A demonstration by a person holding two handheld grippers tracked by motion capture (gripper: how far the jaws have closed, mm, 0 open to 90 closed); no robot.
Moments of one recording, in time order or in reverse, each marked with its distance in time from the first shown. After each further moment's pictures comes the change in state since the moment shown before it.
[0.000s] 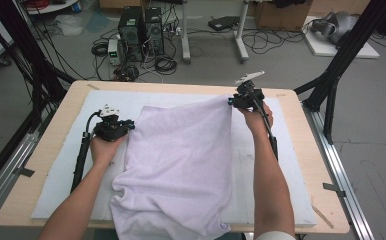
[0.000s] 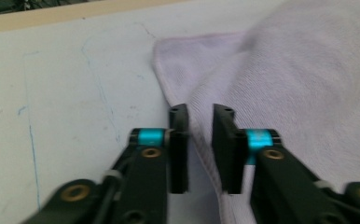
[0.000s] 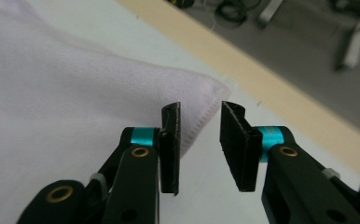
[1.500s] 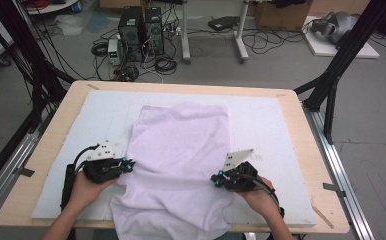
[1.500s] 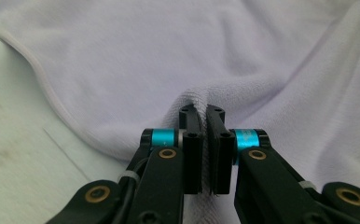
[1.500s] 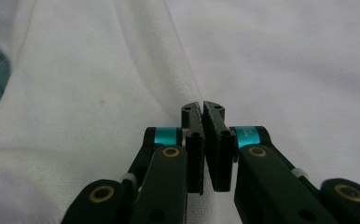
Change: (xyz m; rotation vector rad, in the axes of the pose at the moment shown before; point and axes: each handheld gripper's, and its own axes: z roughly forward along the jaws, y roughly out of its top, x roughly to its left) left arm -0.061 -0.045 -0.085 0.028 -0.283 0.237; right arm 0.161 -0.126 -0.080 0.015 0.452 -0.322
